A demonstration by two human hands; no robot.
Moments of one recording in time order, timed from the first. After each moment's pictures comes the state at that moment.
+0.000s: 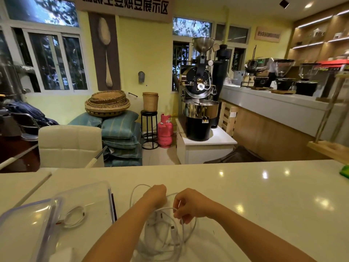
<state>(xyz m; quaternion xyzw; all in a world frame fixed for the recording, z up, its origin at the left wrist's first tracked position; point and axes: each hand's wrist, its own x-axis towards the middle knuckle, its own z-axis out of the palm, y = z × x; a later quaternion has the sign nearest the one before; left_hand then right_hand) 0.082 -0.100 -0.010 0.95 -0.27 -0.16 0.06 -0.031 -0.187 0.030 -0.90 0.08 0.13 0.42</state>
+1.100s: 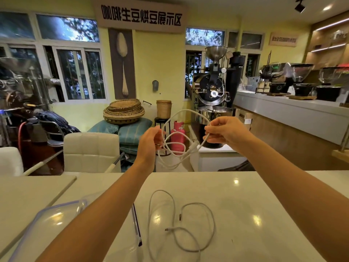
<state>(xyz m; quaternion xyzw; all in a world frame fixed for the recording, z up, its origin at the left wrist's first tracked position) 0.064 -0.041 0.148 0.60 -0.19 0.01 0.78 -0.021 -0.217 0.195 -0.76 0.07 -0.19 0.62</state>
